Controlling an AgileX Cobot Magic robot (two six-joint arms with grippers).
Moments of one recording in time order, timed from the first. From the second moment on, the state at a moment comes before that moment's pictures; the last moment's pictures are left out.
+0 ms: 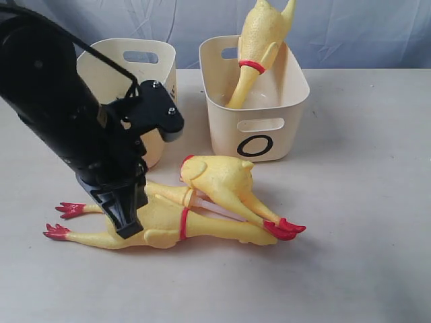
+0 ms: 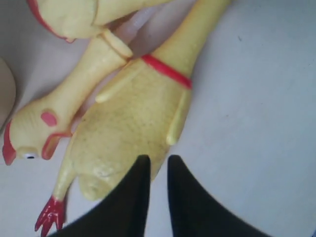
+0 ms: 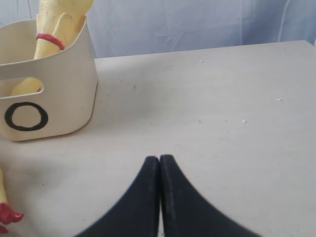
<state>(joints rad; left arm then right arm) -0.68 1.50 -1.03 -0.09 0.94 0.49 0.04 0.00 0.00 0.04 0.37 0.02</state>
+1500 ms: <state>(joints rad) -0.69 1.77 -0.93 0.02 1.14 0.57 0.04 0.00 0.00 0.04 0.37 0.02</state>
